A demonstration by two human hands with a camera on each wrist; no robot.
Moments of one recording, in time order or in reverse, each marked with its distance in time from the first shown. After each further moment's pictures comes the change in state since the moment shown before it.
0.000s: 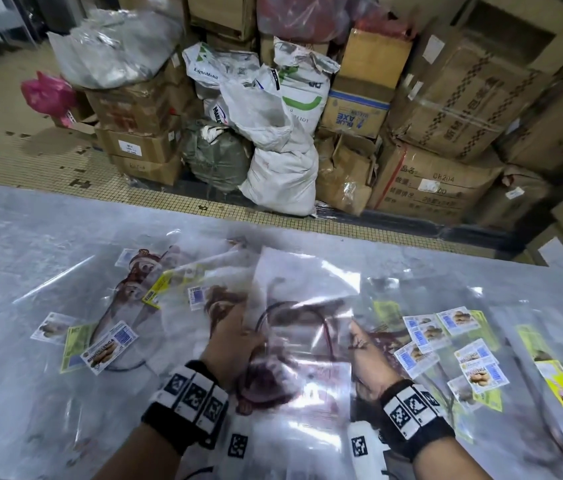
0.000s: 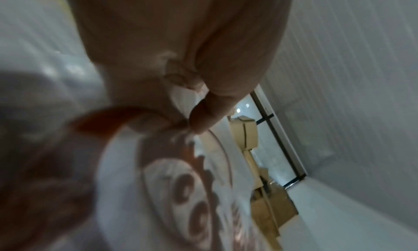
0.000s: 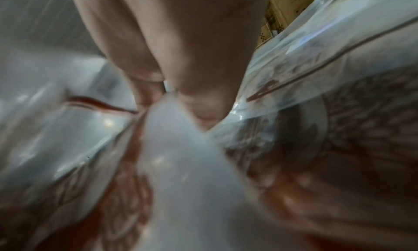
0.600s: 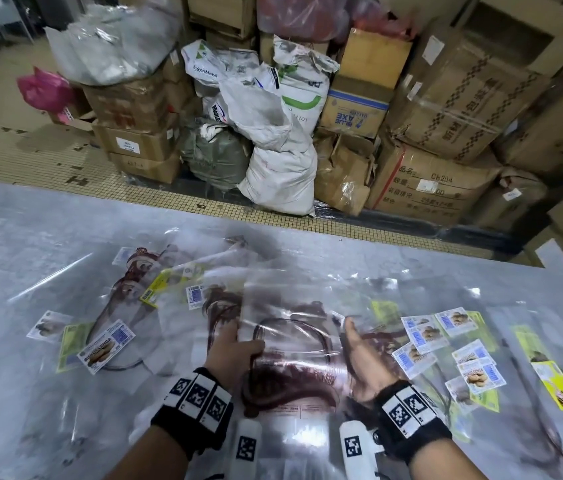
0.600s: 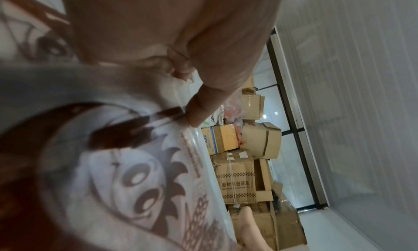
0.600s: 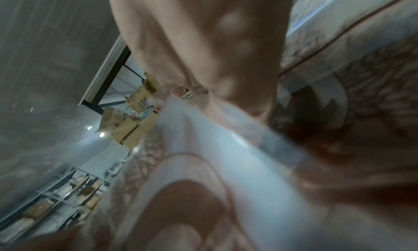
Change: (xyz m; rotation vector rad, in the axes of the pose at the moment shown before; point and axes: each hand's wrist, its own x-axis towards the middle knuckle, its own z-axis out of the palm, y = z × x) left_hand 0.017 -0.046 0.004 -0.095 0.143 -0.225; right_hand 0.012 0.012 -0.004 -0.012 0.065 0.126
